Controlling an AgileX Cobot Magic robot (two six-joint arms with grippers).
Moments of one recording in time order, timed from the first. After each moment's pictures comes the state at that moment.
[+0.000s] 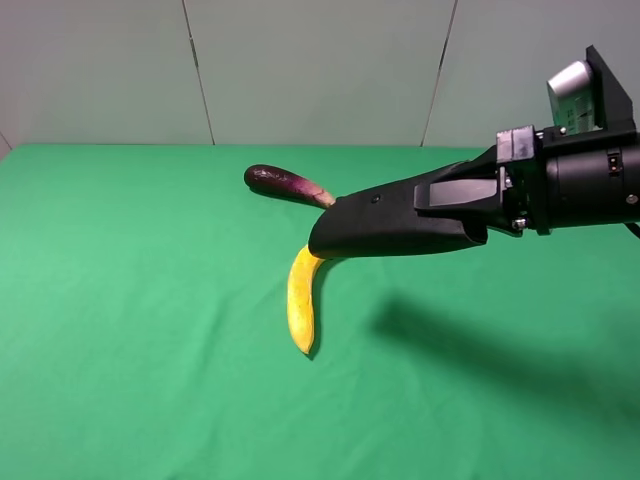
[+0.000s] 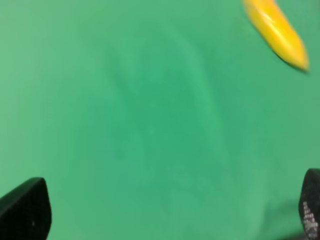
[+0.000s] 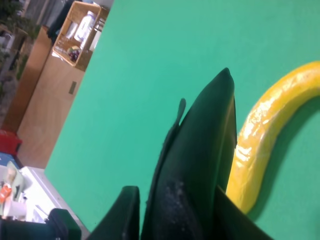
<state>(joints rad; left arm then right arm) -0.34 0.13 -0.48 0.00 1.06 -0.06 0.13 1.19 -0.58 1.34 0.84 -1.03</state>
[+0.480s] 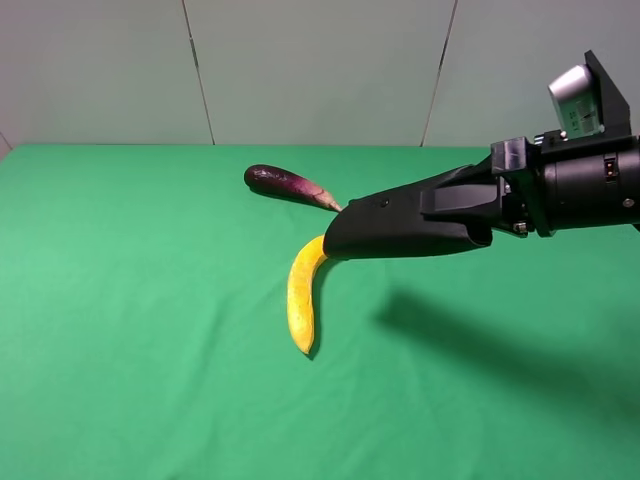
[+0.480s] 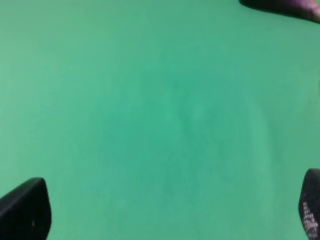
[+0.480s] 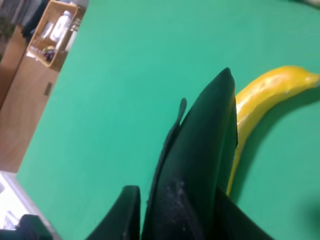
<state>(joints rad) -0.07 -0.01 -0.48 0.00 1.06 -0.06 0.13 1.19 -0.58 1.31 0.78 -1.03</state>
